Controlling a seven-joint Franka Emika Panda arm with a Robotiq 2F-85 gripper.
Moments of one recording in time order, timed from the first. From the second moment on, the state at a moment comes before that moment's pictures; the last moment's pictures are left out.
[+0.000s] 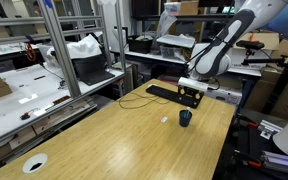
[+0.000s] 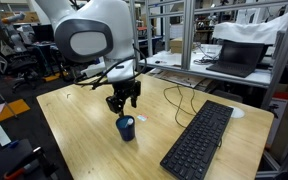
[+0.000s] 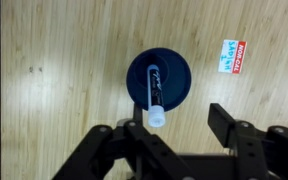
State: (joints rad) arm -0.04 0.21 0.02 -2.54 0.32 2.82 1.14
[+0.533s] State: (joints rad) arm -0.04 0.29 0.02 -2.52 0.38 2.83 1.13
